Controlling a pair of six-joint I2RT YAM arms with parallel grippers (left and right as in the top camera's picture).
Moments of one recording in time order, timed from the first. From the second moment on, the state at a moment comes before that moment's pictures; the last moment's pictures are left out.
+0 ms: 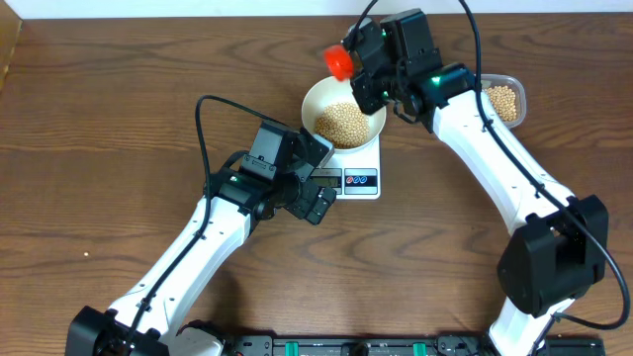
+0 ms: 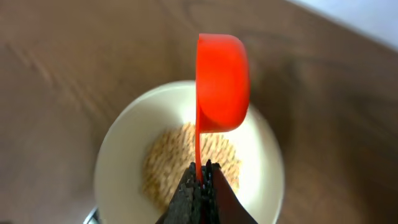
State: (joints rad) left arm -0.43 1.40 0.95 -0.60 0.25 0.14; right arm 0.42 1.90 1.67 -0.61 -0.23 -0.12
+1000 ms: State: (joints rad) left arm -0.43 1.40 0.95 -0.60 0.25 0.14; right arm 0.43 2.00 1.67 -0.74 -0.15 -0.14
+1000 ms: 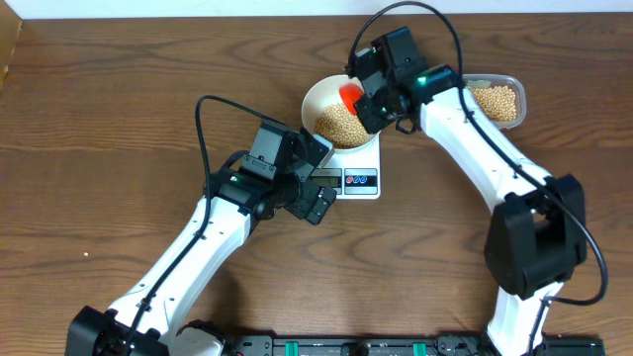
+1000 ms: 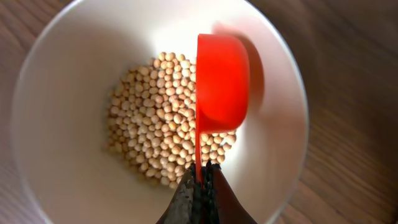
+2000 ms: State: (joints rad) left arm -0.43 1.40 0.95 -0.60 0.25 0.14; right arm 0.48 2.00 1.67 -0.72 -0.07 -0.19
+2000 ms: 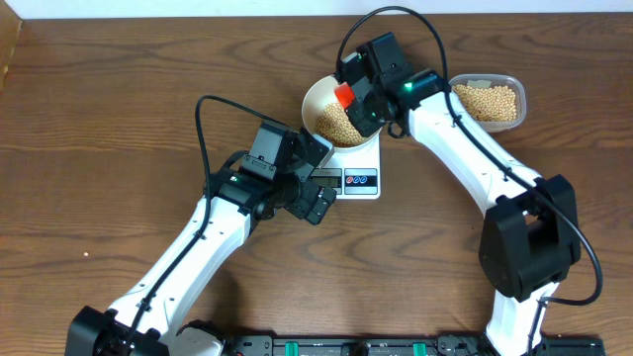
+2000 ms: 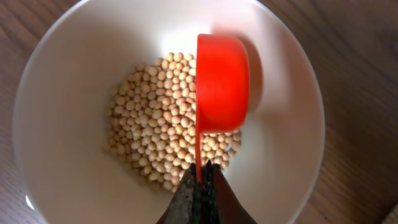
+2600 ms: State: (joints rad) left arm -0.43 1.40 0.95 -0.60 0.25 0.14; right arm 0.51 2.01 1.67 -0.73 -0.05 -0.19
